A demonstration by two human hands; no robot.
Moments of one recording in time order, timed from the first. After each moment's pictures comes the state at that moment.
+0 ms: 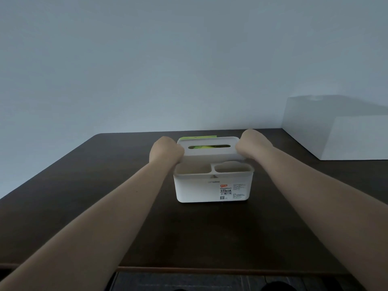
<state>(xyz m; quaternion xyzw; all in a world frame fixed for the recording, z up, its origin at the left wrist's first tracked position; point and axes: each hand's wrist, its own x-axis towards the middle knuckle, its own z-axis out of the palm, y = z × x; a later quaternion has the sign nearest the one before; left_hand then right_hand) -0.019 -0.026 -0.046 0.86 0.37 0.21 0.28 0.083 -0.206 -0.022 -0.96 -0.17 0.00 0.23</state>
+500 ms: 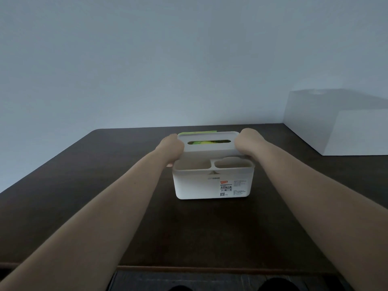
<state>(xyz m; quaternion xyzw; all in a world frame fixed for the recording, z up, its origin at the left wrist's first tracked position) -0.009 -0.030 -0.041 0.85 0.33 0.12 0.40 0.089 -0.197 -0.031 -0.93 -0.17 0.06 0.31</state>
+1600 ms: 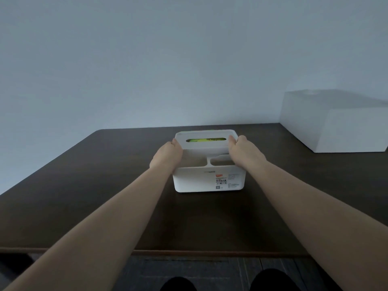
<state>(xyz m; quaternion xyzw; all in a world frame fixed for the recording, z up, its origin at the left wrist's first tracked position) -0.035 -0.055 -0.062 0.83 0.40 0.17 0.35 0.059 -0.215 -0.060 -0.92 -0.18 0.03 0.35</state>
